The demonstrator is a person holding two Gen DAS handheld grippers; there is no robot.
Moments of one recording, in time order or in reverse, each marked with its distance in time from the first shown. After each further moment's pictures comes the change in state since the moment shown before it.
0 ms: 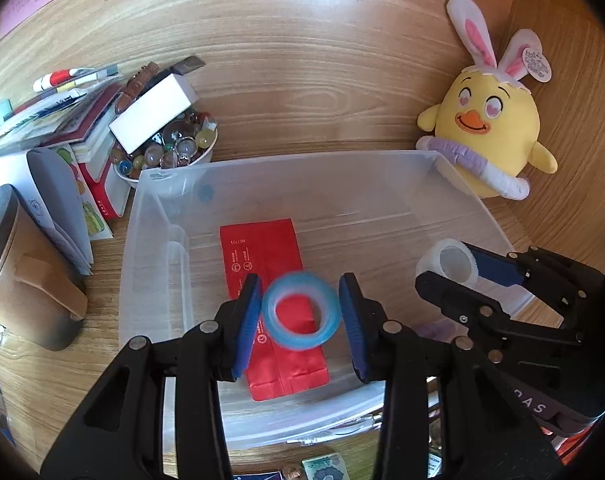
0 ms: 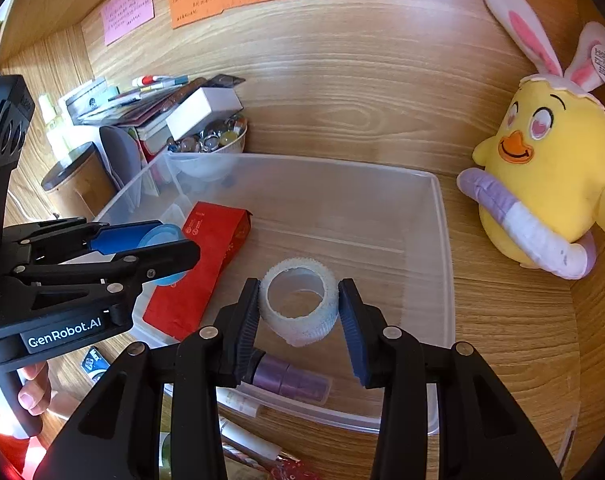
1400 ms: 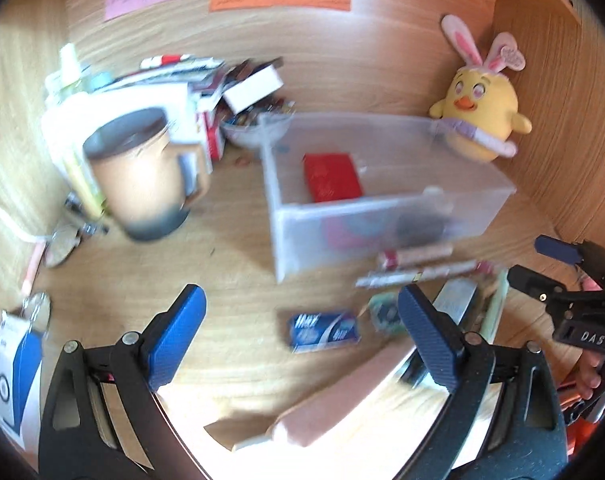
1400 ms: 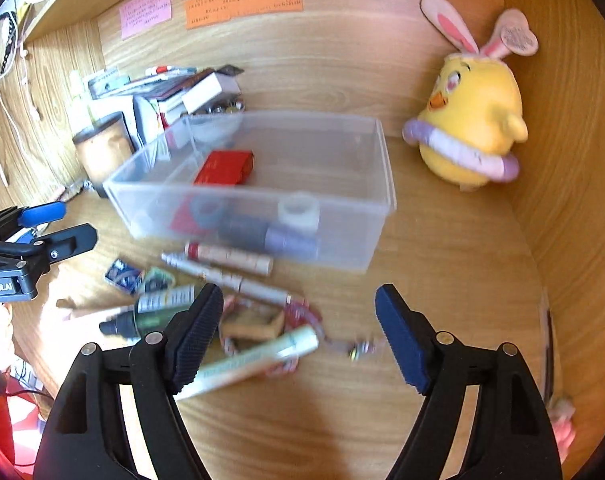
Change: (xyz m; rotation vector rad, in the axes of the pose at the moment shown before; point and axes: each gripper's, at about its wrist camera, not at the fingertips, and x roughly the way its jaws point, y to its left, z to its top) left arm -0.095 0.040 -0.115 -0.007 -0.091 0.114; right arm -0.078 0.021 -0.093 0.046 -0.021 -0.095
